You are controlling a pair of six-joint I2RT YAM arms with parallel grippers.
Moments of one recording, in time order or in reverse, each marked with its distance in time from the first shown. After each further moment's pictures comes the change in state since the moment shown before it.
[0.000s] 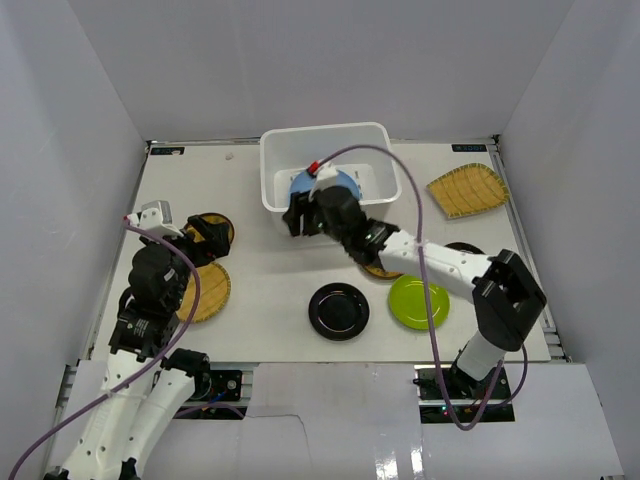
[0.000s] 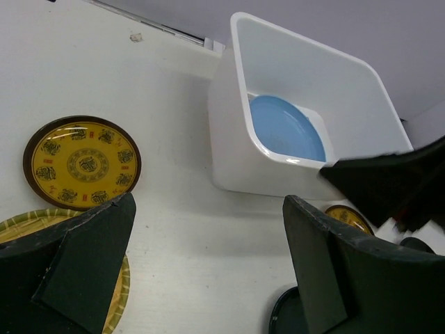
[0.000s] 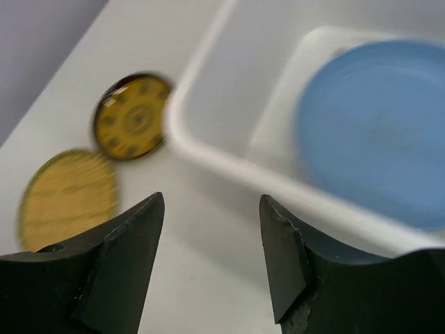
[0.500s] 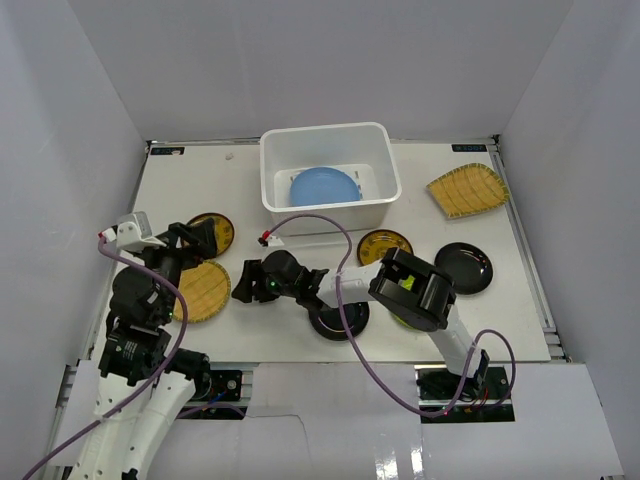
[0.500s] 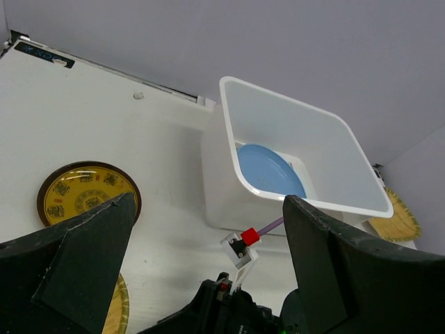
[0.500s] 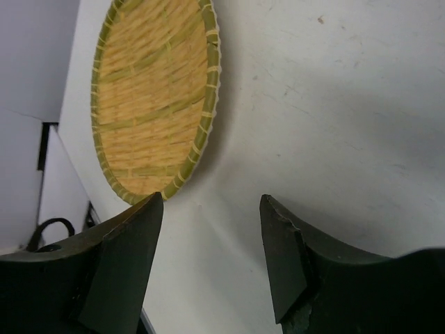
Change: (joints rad) left arm -0.002 -0.128 0.024 0.044 -0.050 0.024; right arm 0.322 0.468 -0.026 0.330 -0.205 0.504
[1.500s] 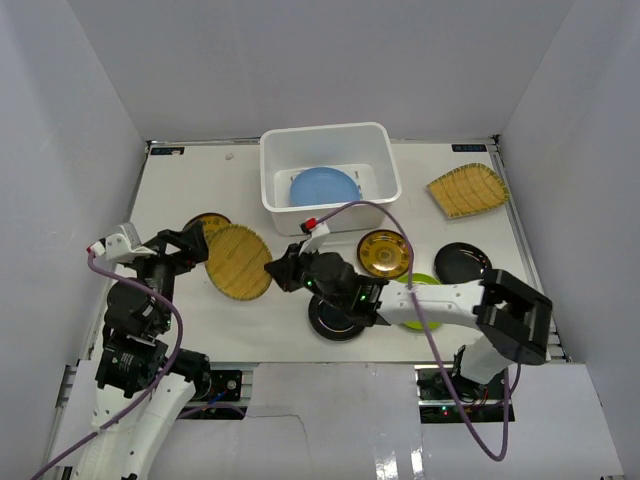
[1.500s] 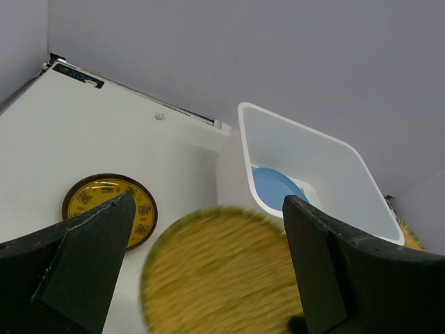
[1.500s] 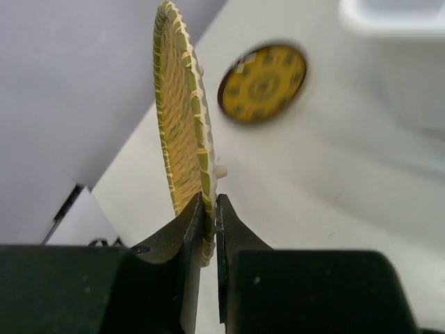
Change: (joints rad) left arm -0.013 -0.065 -0.023 -0.005 -0.108 0.014; right arm 0.060 -0.519 -0.337 0.095 0.318 -0.148
